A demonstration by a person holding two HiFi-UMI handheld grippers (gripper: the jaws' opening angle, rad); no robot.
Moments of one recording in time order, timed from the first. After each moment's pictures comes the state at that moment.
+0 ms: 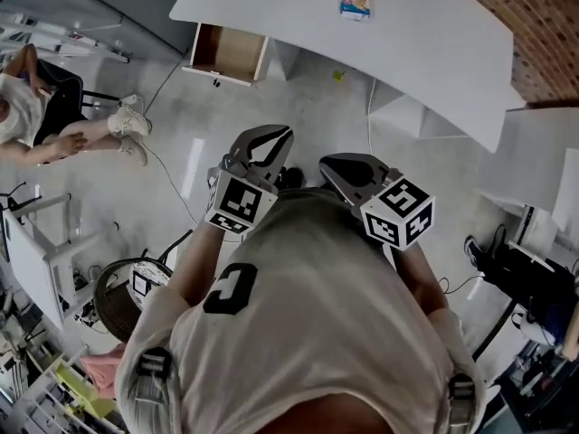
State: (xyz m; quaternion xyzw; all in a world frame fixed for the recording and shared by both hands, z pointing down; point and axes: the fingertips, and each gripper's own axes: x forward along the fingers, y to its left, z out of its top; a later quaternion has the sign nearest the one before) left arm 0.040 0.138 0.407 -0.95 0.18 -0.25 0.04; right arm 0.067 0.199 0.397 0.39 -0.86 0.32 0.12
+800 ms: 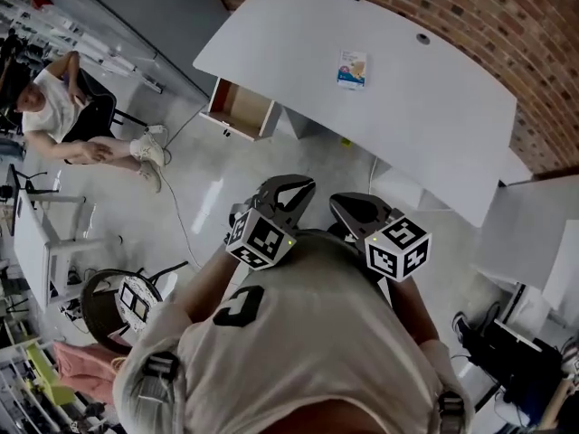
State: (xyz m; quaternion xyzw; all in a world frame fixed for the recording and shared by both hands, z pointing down) left arm 0.175 0.159 0.402 -0.94 0.17 -0.29 0.07; right arm 0.197 0.188 0.390 0.37 -0.87 0.31 0.08
